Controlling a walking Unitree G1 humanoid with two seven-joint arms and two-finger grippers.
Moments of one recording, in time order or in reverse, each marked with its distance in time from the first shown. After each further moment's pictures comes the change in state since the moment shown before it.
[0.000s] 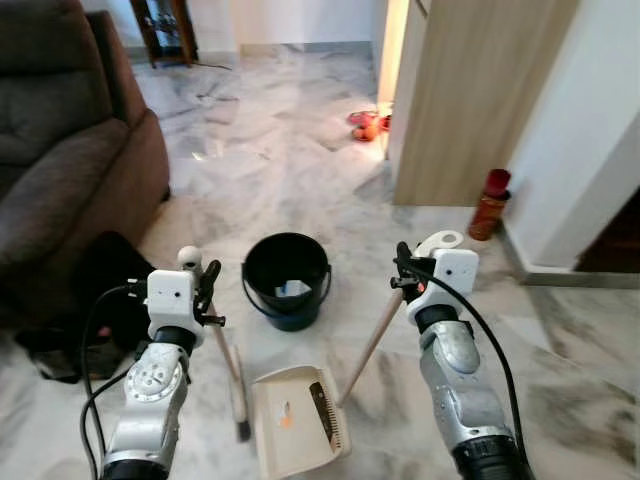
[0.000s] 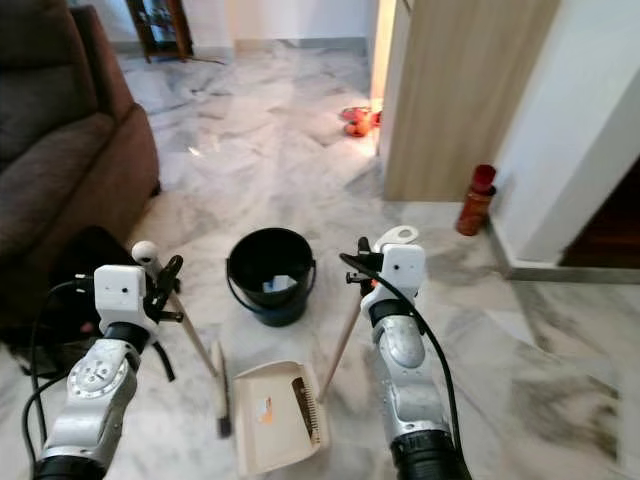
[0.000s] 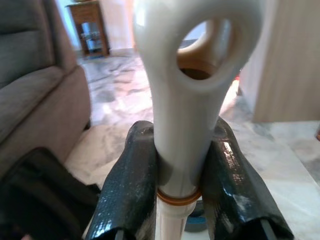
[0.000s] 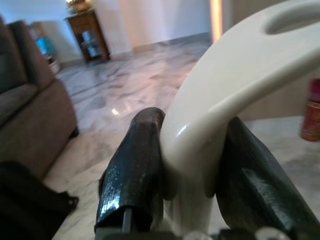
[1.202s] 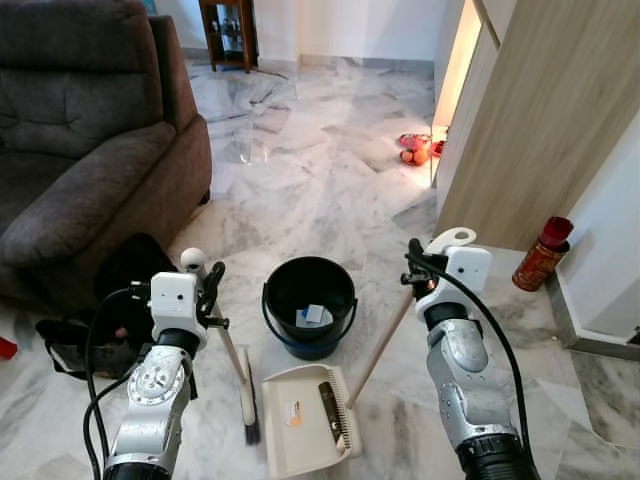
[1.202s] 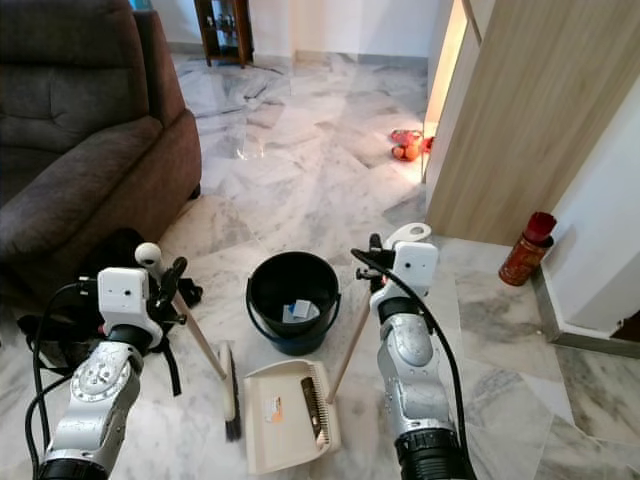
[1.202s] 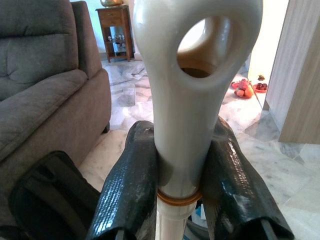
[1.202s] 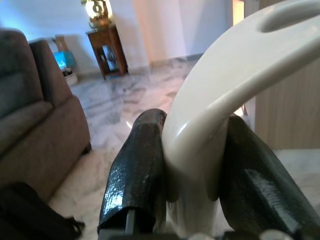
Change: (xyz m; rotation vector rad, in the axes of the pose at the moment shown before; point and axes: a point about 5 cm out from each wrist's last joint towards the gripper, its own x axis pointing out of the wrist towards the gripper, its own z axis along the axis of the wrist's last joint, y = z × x) left arm -0.004 0.011 -0.002 0.023 0.003 0.020; right arm 0.004 0.001 0.012 0.040 -0.057 -0.022
